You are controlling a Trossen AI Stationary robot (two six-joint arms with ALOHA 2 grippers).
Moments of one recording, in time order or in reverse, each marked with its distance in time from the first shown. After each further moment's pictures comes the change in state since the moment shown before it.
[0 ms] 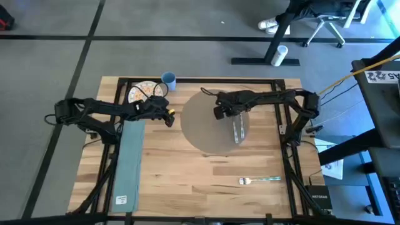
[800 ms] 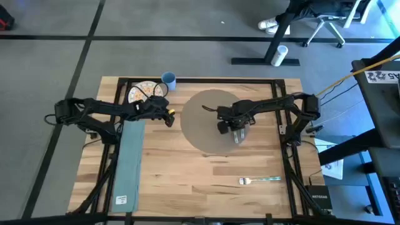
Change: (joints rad) left arm 0.000 0.000 0.000 0.002 0.000 0.005; right arm 0.129 0.000 -0.042 -0.171 -0.157 0.153
